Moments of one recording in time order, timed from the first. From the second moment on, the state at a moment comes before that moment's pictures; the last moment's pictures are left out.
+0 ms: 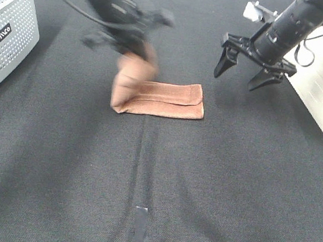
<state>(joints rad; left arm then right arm) -0.40 2.40 -2.13 -0.44 0.96 -0.28 0.15 2.27 -1.86 0.44 0.95 -0.09</state>
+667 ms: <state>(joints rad) -0.47 2.45 -2.13 -0.61 0.71 -0.41 0.15 2.26 -1.86 0.44 1.02 -0.09</state>
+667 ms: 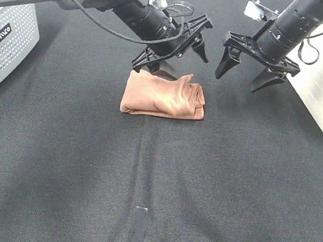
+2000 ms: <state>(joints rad) -0.16 2.31 -2.13 -0.43 0.80 -0.32 0.23 2.44 -1.86 1.02 0.90 -0.44</state>
